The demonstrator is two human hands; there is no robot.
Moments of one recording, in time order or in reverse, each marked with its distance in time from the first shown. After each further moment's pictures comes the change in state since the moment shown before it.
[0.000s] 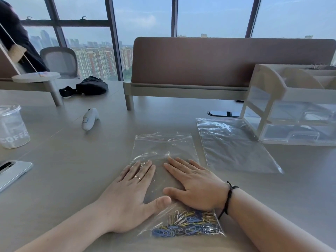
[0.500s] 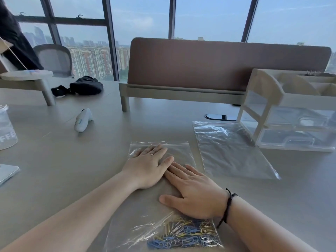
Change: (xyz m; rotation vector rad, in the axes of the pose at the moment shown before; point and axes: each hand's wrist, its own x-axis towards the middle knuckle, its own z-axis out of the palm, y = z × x) left_hand 0.108 0.002 -0.007 -0.168 0.141 -0.020; right_hand 0.001 0.001 0.001 0.001 0.057 -0.033
